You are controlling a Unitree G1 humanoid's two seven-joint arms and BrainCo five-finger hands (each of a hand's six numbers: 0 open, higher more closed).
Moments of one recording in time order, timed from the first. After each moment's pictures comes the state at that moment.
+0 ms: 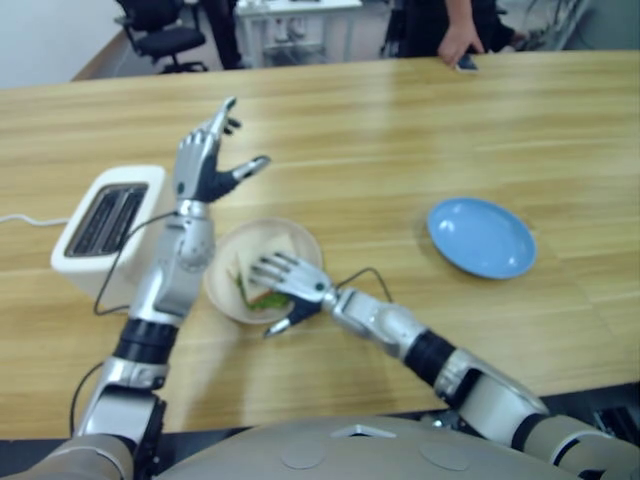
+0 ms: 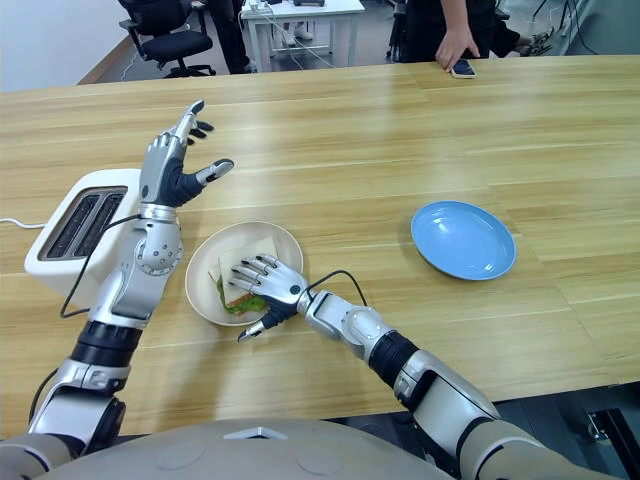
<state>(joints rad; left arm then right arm) -0.25 0.38 -0.09 -0.10 0.72 -0.10 0.37 -0.39 -0.22 0.83 0.54 -1.18 -0.31 -0.31</state>
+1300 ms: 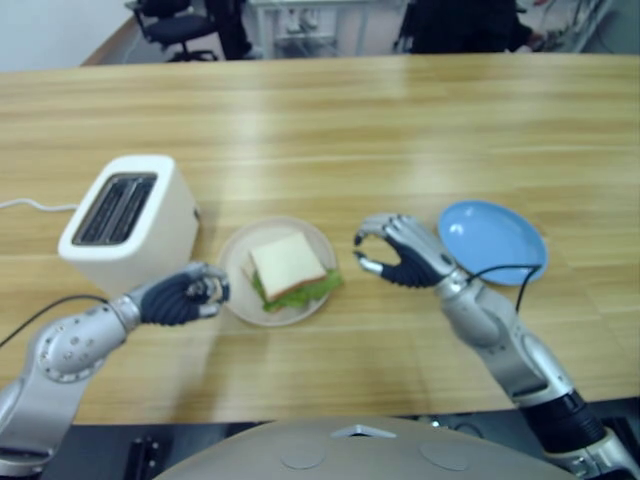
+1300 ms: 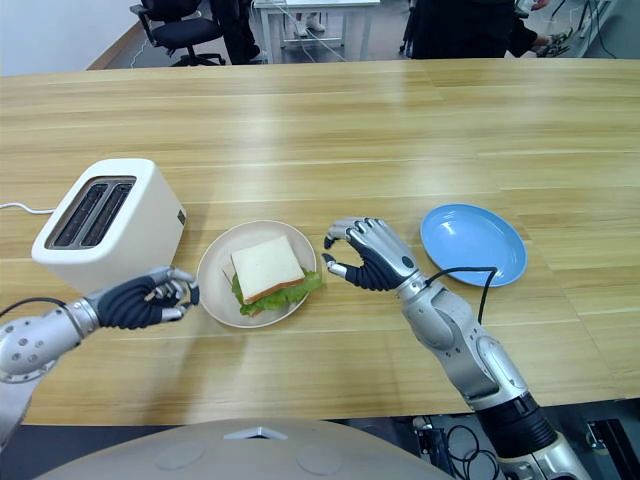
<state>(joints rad) 0.44 0.82 0.08 -0.68 0.17 0.14 -0.66 0.08 -0.57 0.23 -0.33 -0.62 -0.30 0.06</state>
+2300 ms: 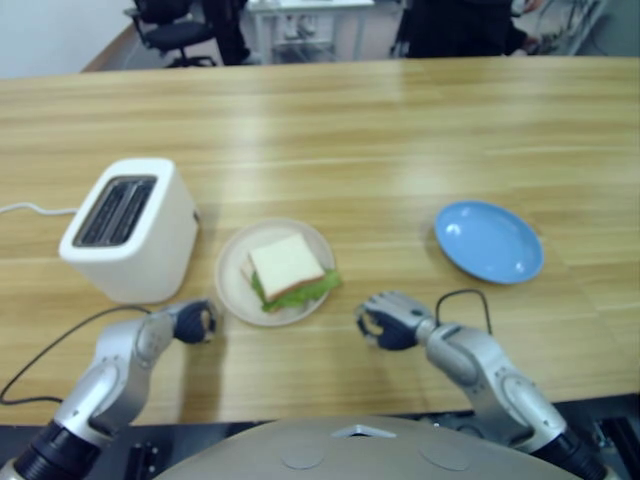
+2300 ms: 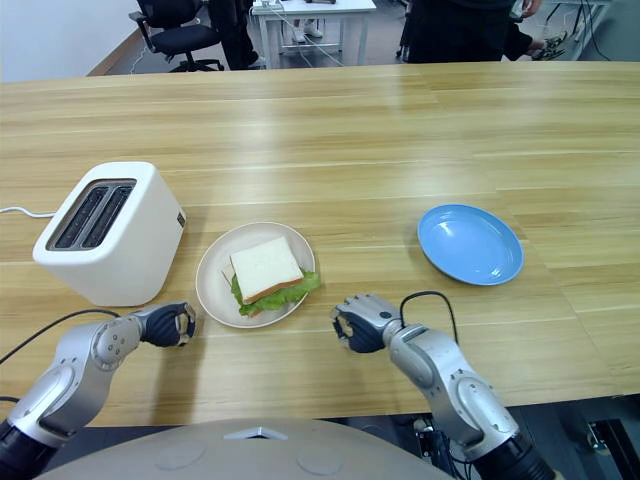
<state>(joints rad) 0.17 0.75 -0.30 -0.35 0.74 0.50 -0.66 0.18 -0.53 0.46 -0.33 -0.89 -0.06 0.48</state>
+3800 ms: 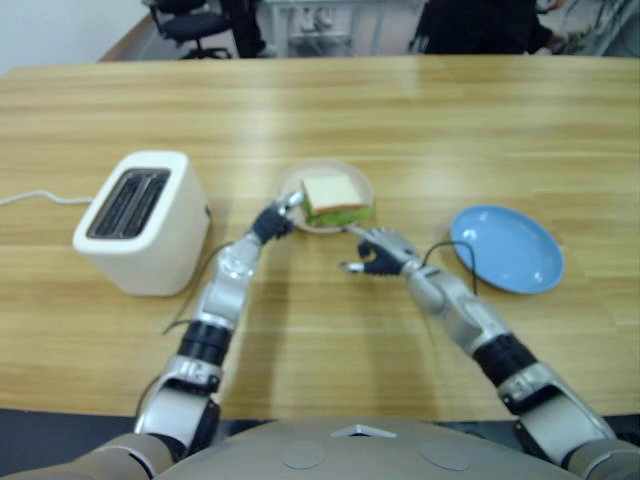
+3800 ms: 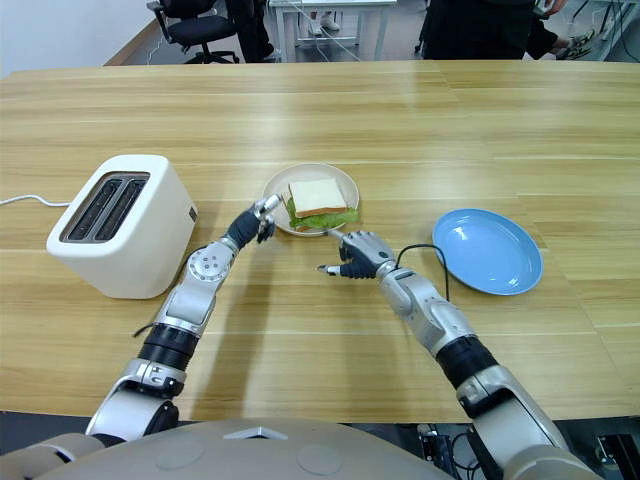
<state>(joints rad) -0.31 0.06 -0.06 0.20 0.20 0.08 -0.19 -0.23 -0.49 0.35 0.23 -0.69 -0.27 -0.08</state>
